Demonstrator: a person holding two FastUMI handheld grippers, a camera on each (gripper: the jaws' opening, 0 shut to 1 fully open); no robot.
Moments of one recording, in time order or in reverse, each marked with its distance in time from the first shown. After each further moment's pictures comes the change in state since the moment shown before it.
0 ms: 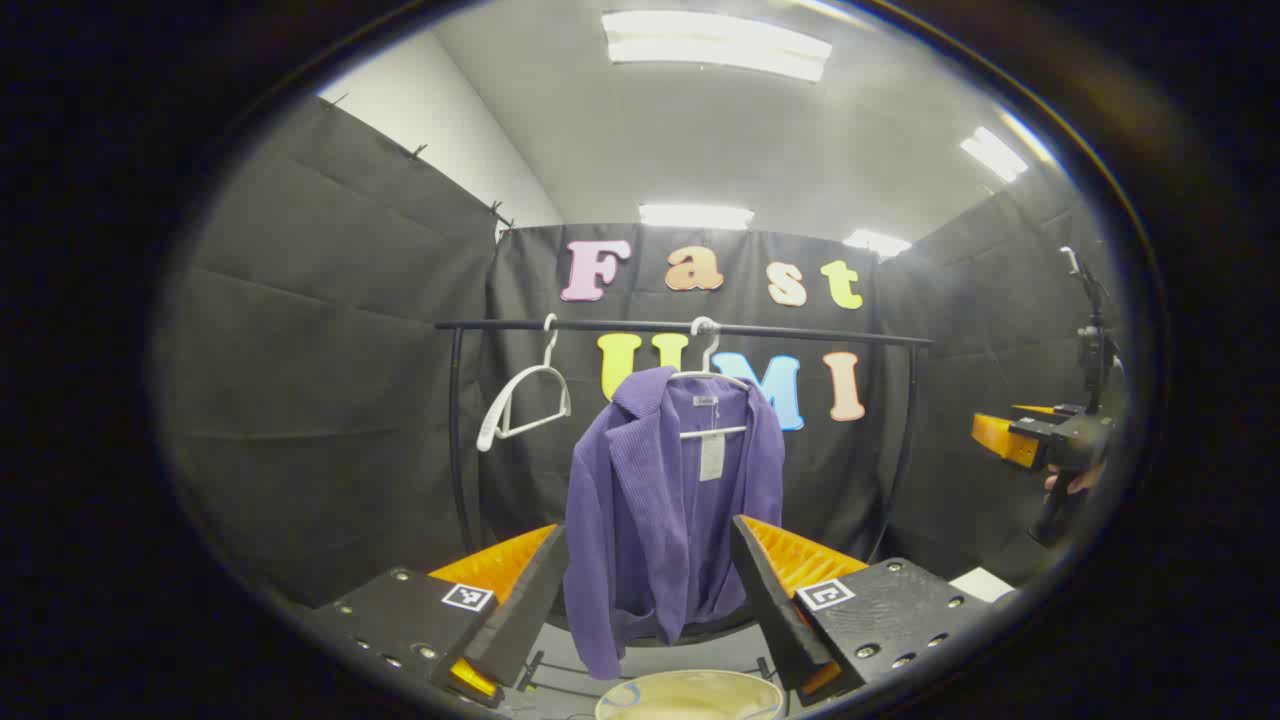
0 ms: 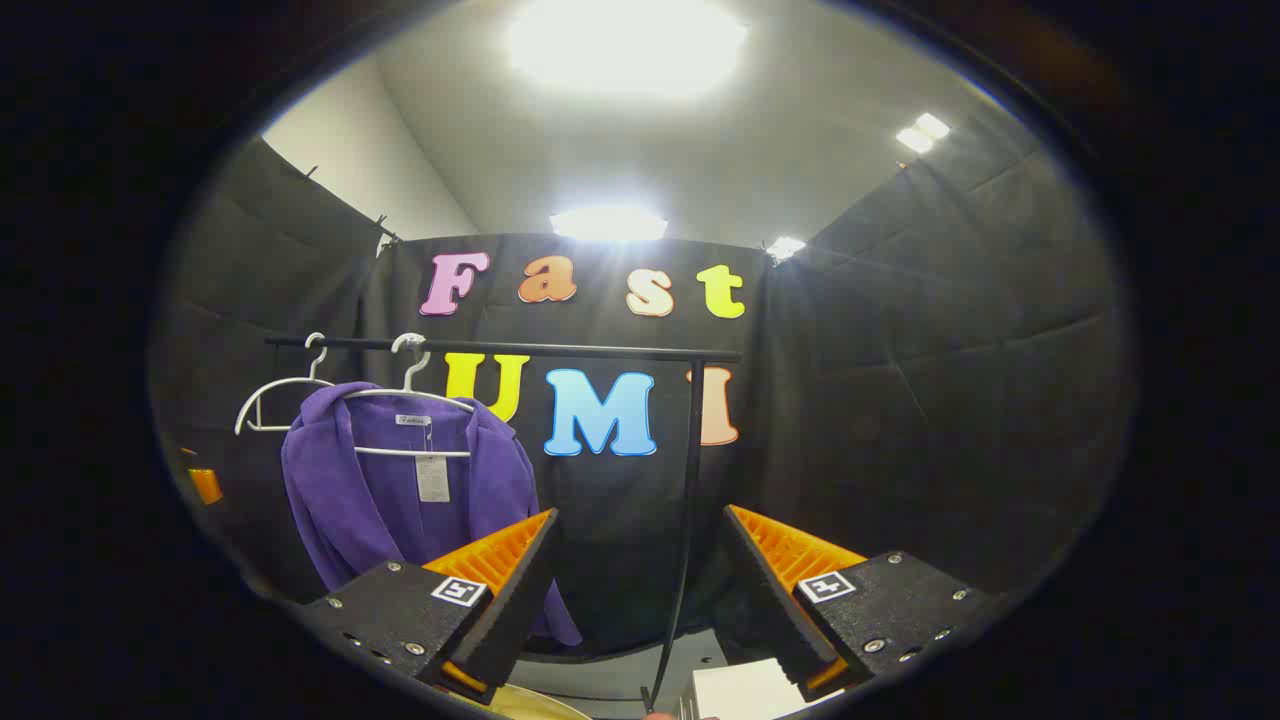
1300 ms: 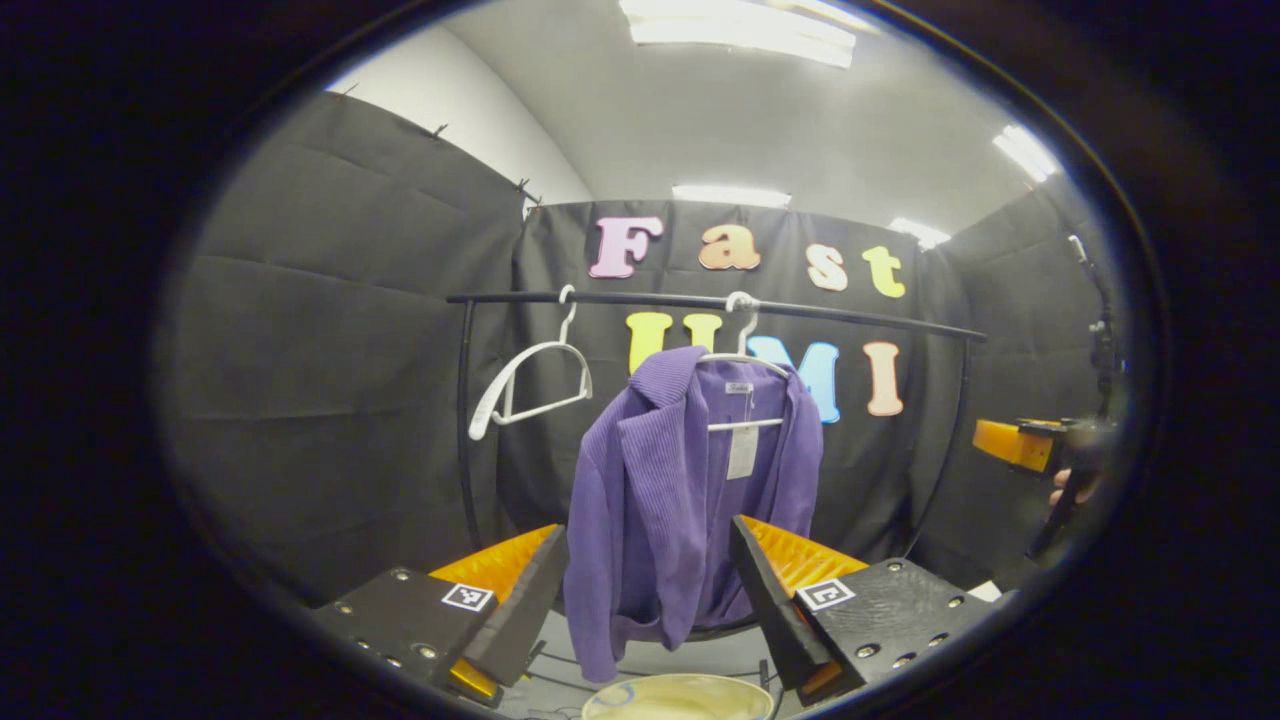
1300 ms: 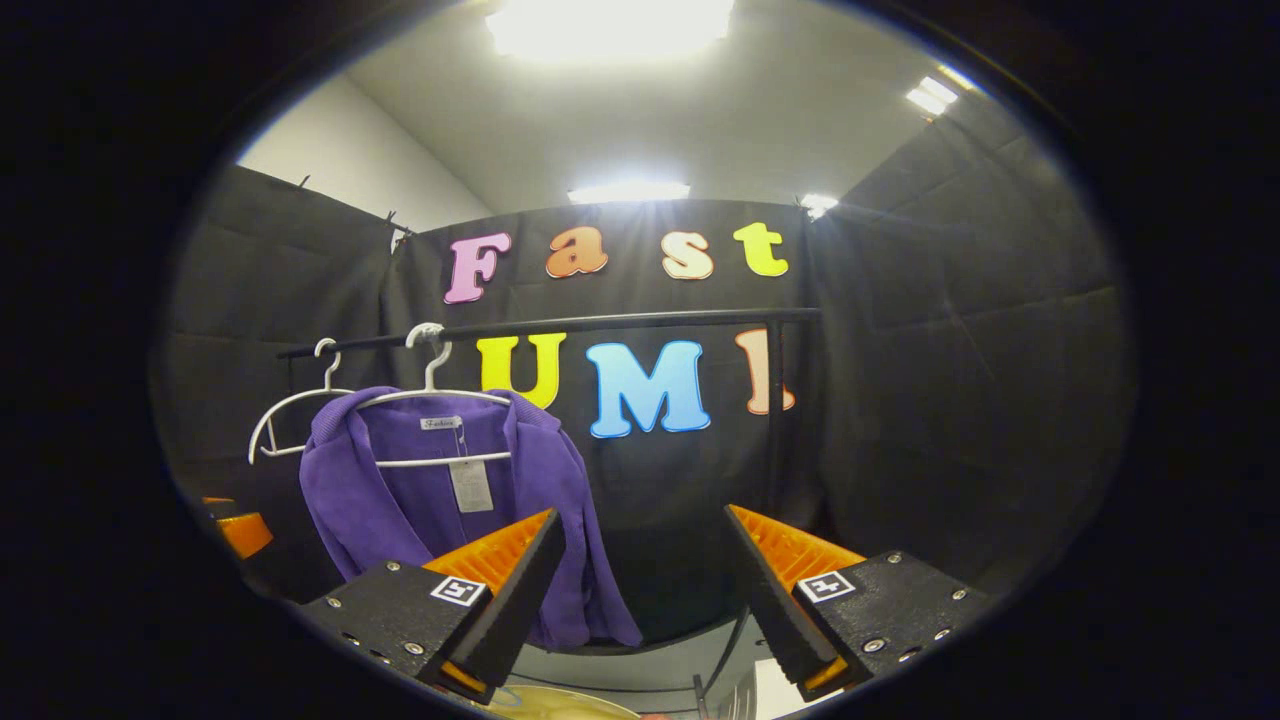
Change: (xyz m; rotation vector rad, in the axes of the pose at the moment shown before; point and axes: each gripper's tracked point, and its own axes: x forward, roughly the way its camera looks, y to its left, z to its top) left arm 0.069 -0.004 -0.013 -0.057 0.052 0.113; right arm 0.075 0.074 -0.005 0.095 0.095 0.157
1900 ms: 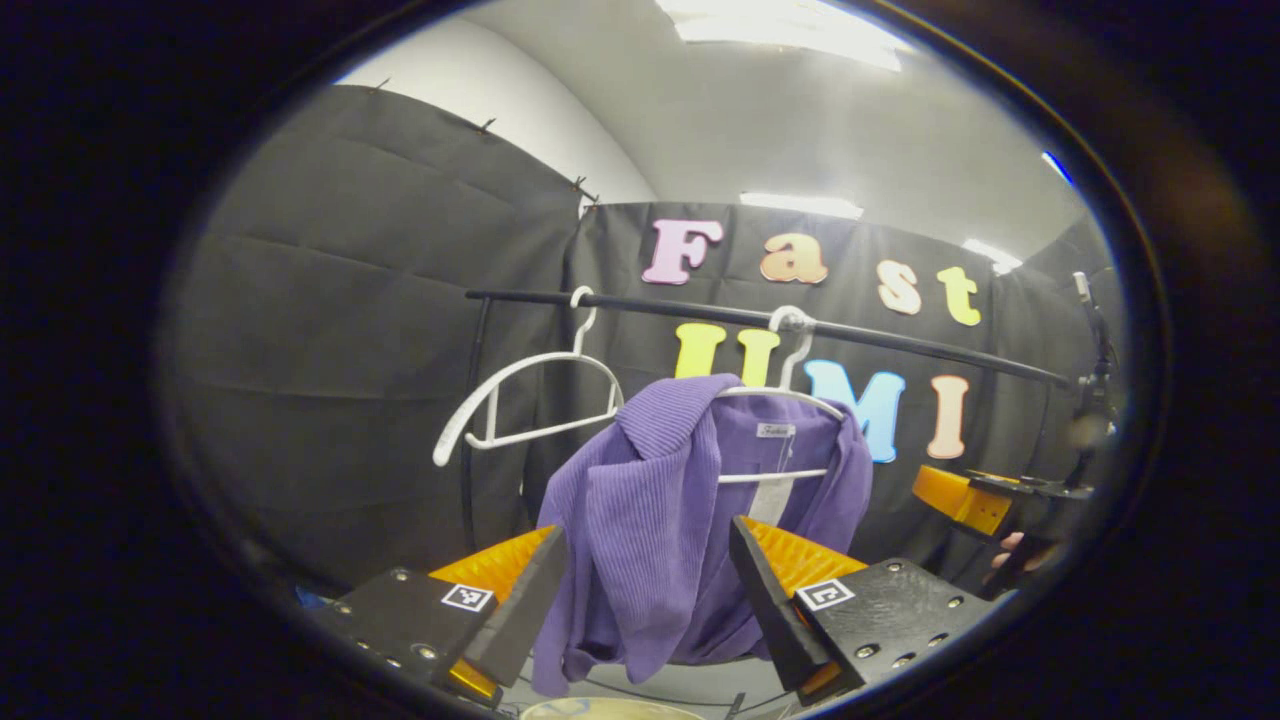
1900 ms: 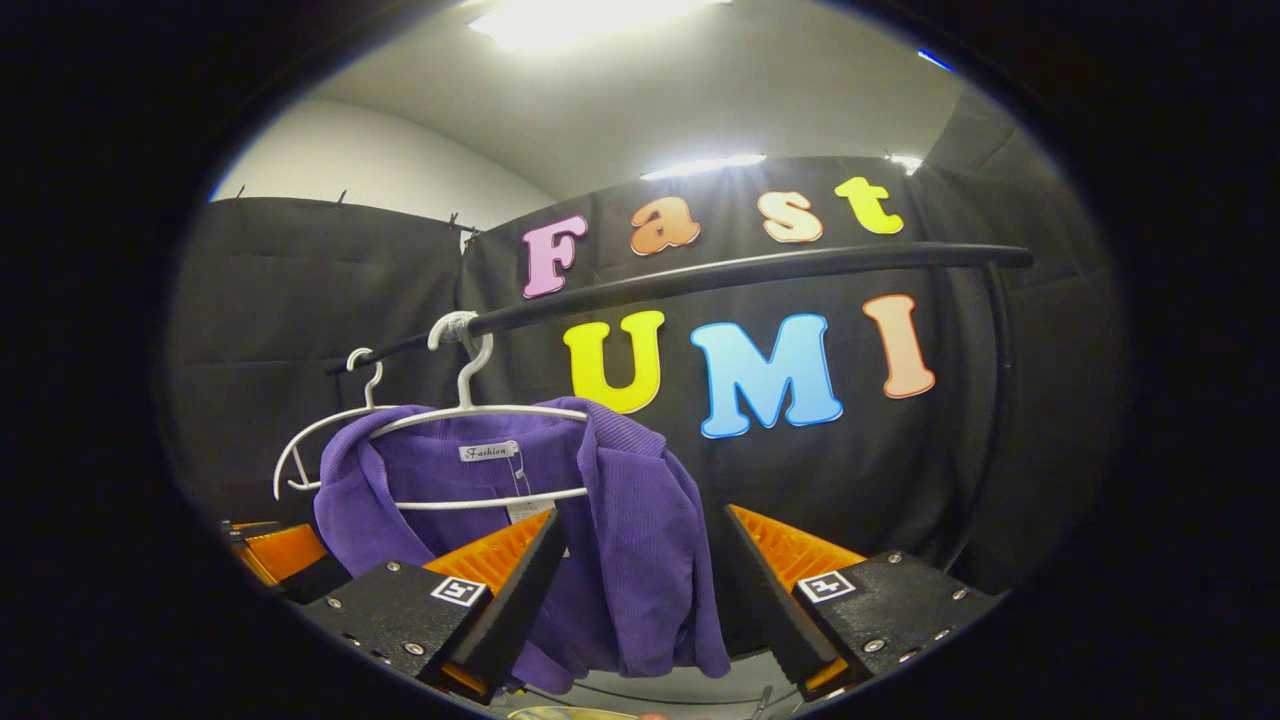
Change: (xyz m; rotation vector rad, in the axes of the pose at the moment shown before) left arm 0.099 -0.025 0.003 -0.100 -0.009 0.228; right arm 0.139 0.081 -0.008 0.060 0.060 0.326
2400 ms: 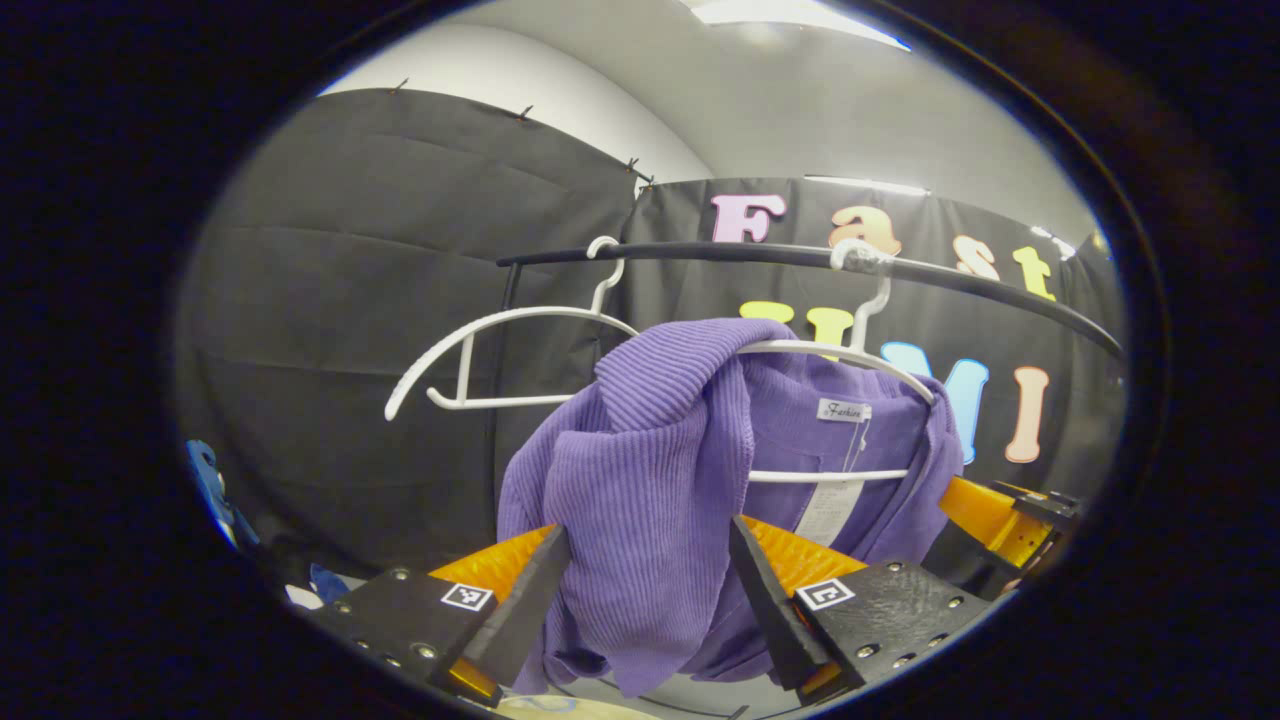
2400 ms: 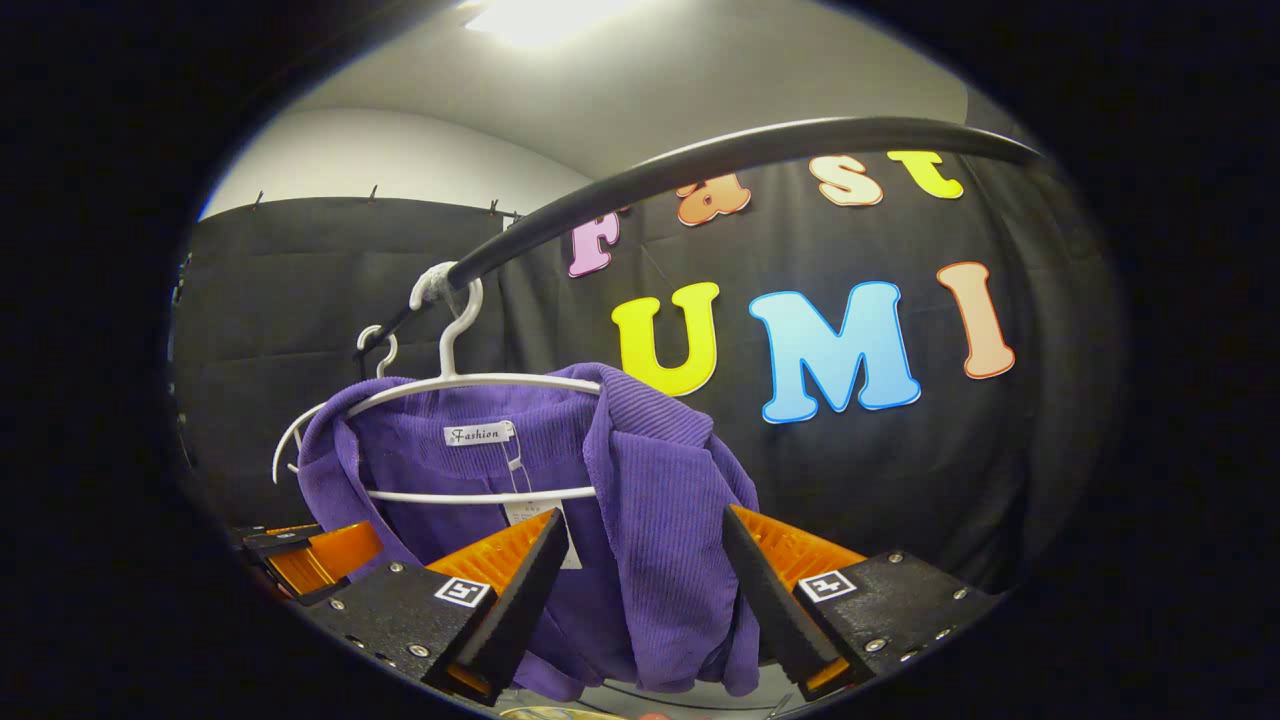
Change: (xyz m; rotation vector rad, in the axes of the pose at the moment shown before) left arm 0.074 -0.013 -0.029 0.013 0.010 0.217; right arm 0.065 0.004 -0.032 -0.003 0.043 0.176
